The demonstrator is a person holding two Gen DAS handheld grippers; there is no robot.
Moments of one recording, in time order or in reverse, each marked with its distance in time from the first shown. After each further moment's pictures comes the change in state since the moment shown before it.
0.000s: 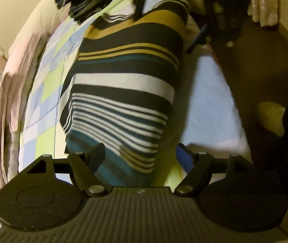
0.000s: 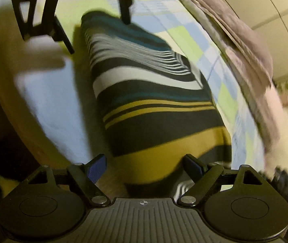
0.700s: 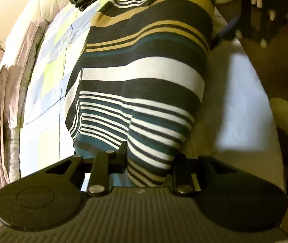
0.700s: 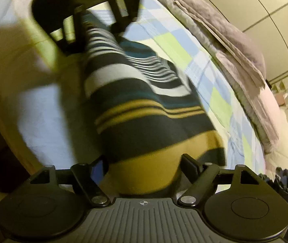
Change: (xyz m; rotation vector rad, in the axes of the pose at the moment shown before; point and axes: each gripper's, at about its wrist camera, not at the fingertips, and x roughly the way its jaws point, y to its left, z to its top) left arm 0.039 0.046 0.022 -0.036 0.106 -0.018; right arm 0.013 -0.026 -0.008 0.078 -0.070 -0.021
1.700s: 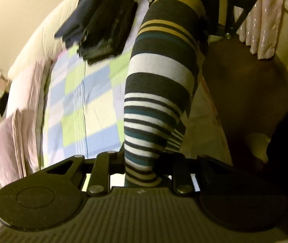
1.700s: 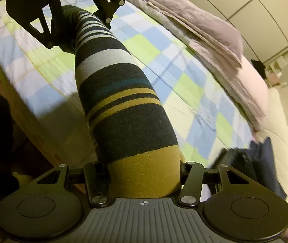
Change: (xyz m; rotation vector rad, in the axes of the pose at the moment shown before) left arm -0.166 0.044 0.149 0.069 -0.125 -0.036; right arm -0.162 -0.153 -0.038 0.144 0.078 0.078
